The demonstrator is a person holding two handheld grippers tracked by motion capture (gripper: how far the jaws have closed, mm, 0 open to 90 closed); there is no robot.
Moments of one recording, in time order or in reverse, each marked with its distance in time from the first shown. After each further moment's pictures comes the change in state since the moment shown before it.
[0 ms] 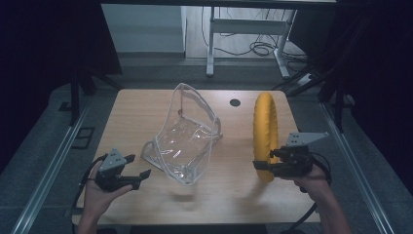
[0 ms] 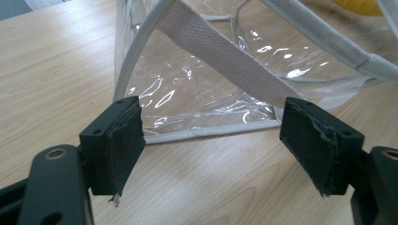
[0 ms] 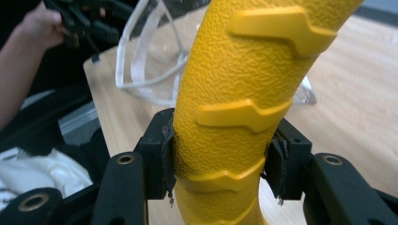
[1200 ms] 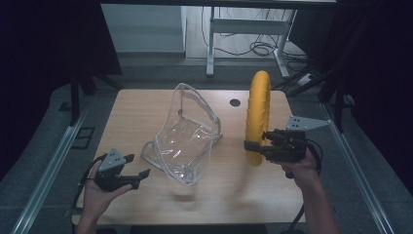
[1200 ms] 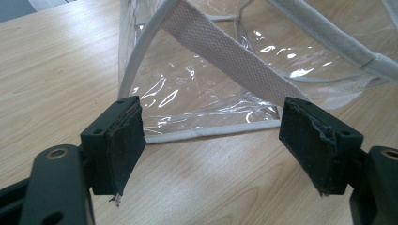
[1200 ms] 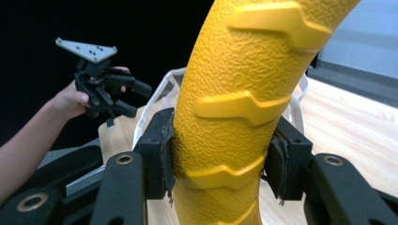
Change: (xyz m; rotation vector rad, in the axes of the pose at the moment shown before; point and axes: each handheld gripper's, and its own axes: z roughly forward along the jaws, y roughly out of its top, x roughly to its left) left arm 0.001 0.000 0.000 0.002 0.008 0.004; right arm 0.007 0.045 0.006 -0.221 0.042 -0.015
